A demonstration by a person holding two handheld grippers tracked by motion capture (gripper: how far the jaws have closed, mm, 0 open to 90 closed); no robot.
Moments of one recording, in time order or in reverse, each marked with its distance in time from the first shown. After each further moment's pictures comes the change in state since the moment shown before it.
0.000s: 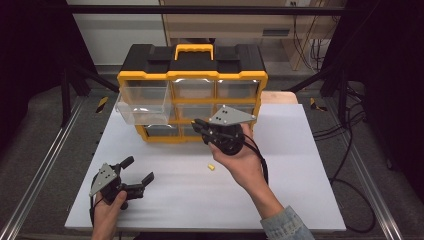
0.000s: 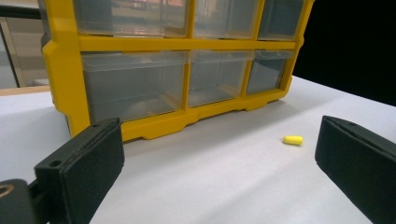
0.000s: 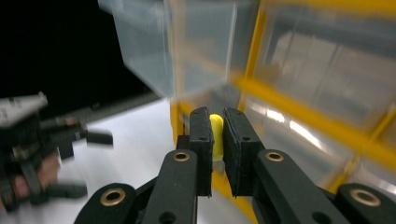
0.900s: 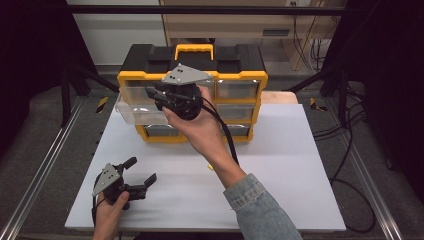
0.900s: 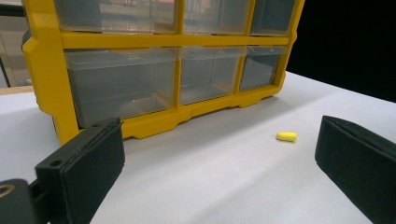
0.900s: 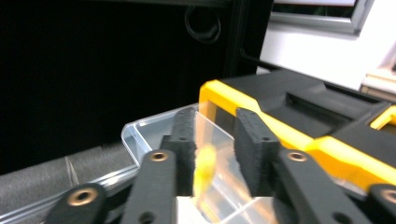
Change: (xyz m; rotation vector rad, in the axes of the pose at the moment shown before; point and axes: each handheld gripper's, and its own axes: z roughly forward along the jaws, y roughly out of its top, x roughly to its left) left arm -0.003 -0.001 0.003 0.010 -0.019 0.008; right arm 0.024 0.096 0.063 -0.139 0.053 -0.028
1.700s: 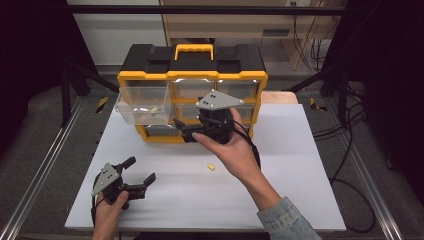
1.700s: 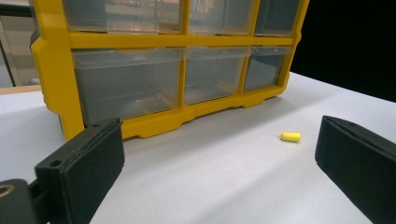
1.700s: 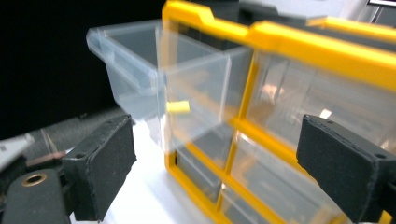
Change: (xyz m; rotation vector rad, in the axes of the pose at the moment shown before) left arm 0.002 0.000 -0.001 0.000 0.011 -0.002; right arm -0.014 -0.055 -0.056 0.131 -0.104 0.013
